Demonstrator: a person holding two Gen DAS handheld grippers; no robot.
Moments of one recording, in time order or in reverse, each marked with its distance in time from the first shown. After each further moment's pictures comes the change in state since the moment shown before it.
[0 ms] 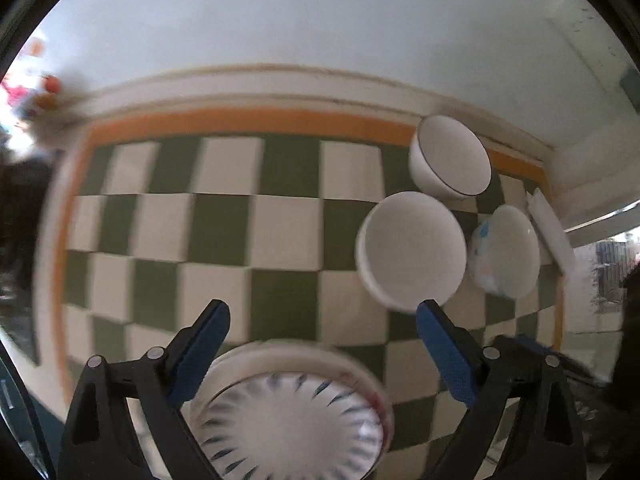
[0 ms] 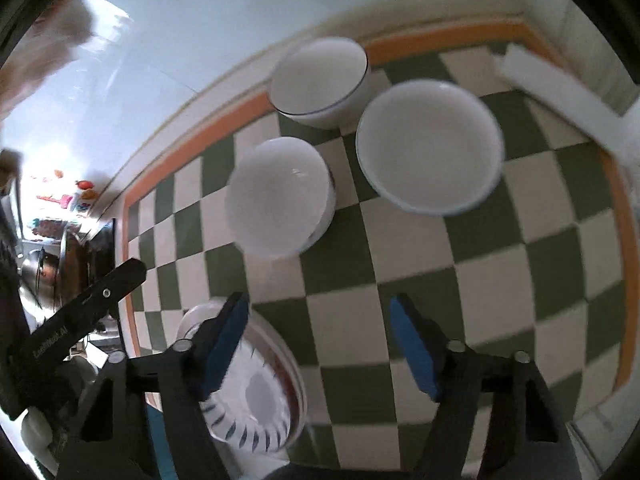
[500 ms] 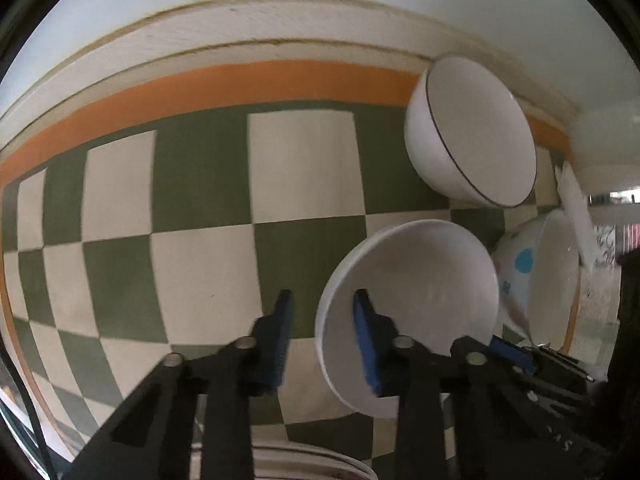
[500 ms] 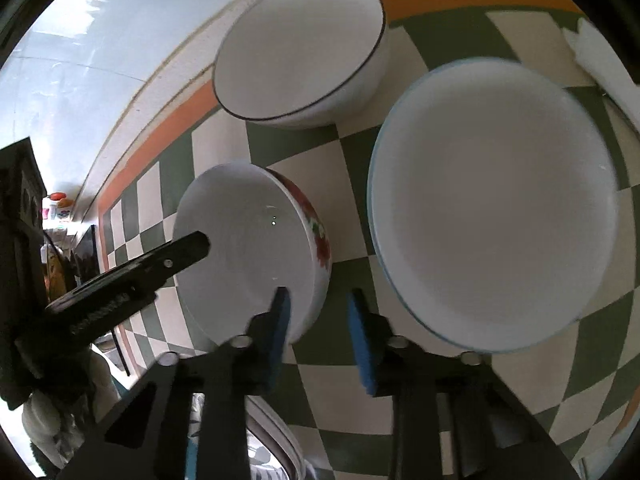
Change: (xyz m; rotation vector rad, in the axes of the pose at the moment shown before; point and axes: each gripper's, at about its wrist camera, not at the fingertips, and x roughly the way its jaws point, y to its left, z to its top) left arm 0.103 -0.036 0.051 0.117 0.221 -0.029; right arm 0.099 -0.012 0.077 0.044 0.170 0.011
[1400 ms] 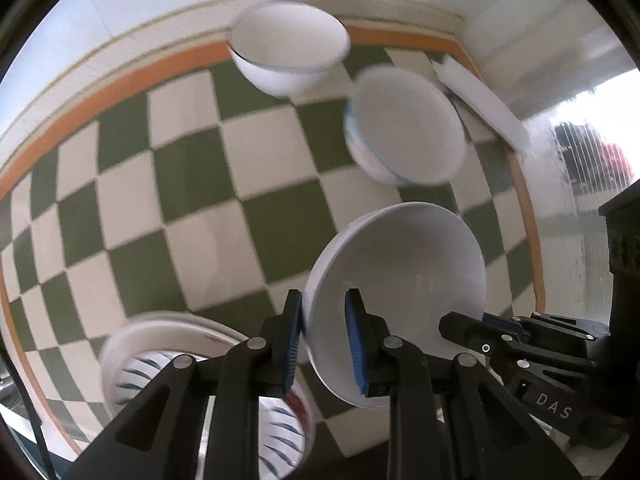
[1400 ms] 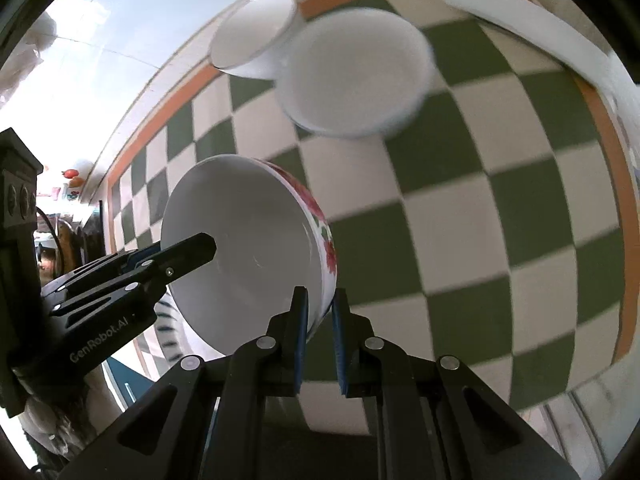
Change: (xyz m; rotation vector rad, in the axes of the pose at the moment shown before) left arm -0.042 -0.092 -0.117 0.225 -0.002 -0.059; right arm -0.082 -0.046 -0.129 0.030 -0.049 -0.011
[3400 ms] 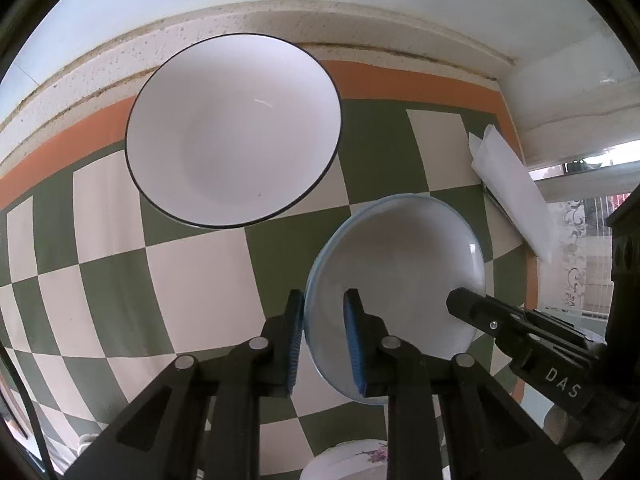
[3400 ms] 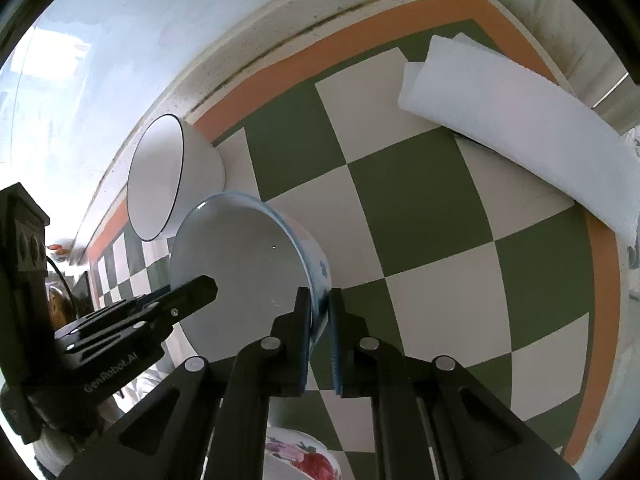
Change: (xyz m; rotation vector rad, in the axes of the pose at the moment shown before) left arm 0.059 -0.020 0.129 -0.130 -0.006 -0.007; right arm 0.024 -0.058 0.157 0.040 -0.058 0.002
